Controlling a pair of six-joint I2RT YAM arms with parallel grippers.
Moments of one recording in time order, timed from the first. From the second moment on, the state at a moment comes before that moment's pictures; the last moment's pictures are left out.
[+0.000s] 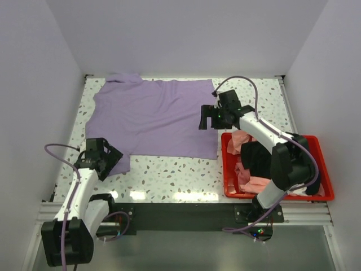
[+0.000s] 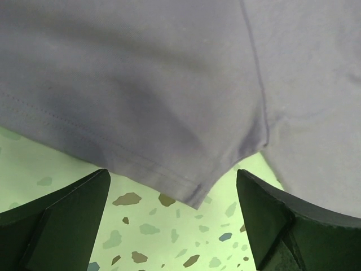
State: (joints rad) left arm 0.10 0.86 0.47 -0.64 -0.10 -0.86; right arm 0.38 1.65 1.21 -0.48 -0.16 0.33
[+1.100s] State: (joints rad) left arm 0.10 1.12 0.49 -0.56 -0.27 -0.97; right arm 0.40 1.60 1.17 -0.53 -0.04 0.35
